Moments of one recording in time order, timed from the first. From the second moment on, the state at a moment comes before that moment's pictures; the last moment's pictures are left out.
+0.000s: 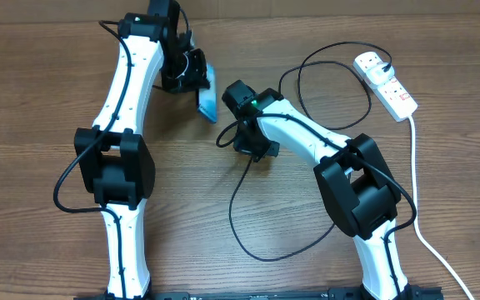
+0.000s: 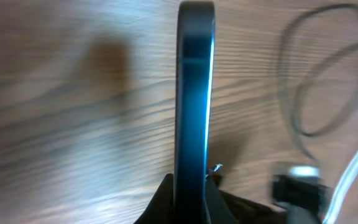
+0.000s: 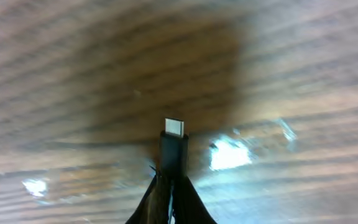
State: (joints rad) left arm -0.14 2.35 2.27 -1.26 0.44 -0.31; right arm 0.62 2.22 1.69 -0.98 0.03 0.83
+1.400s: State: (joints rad) left arm -0.05 2.35 2.27 -1.07 1.52 -0.26; right arm 0.62 1.74 1.74 -0.90 -0.36 0.67
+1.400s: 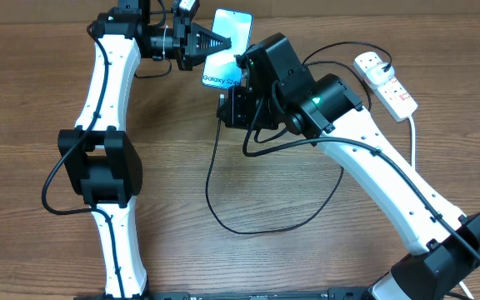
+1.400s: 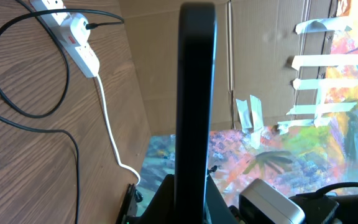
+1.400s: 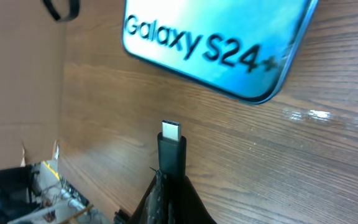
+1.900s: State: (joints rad) left arm -0.07 2.35 2.27 -1.07 1.46 -0.26; right arm 0.62 1.79 1.74 -0.87 -0.34 0.69
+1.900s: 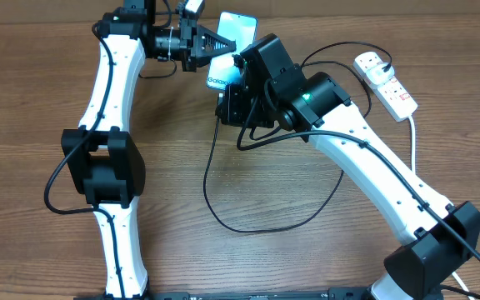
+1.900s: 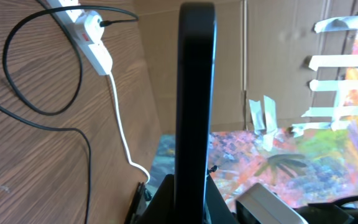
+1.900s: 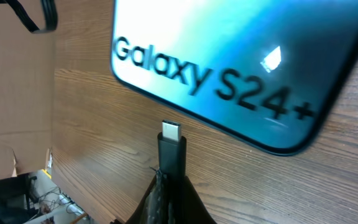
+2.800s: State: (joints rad) left arm -0.08 2.35 2.27 -1.07 1.43 -0.26; right arm 0.62 1.79 1.74 -0.90 -0.26 0.69
